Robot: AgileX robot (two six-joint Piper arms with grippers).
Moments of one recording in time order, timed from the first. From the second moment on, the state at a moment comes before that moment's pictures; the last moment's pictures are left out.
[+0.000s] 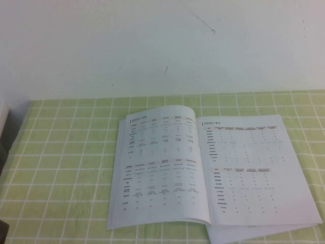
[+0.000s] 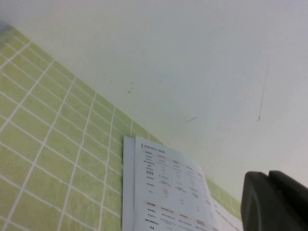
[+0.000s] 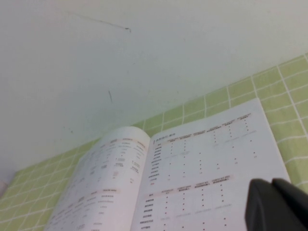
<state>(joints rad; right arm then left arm) -0.11 -0.01 0.03 0.99 0.39 -0.48 -0.01 -0.01 0.02 -1.11 0.17 0.23</state>
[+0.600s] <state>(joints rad) -0.11 -0.01 0.03 1.19 0.39 -0.81 -0.01 0.04 -0.02 -1.05 0.24 0.35</state>
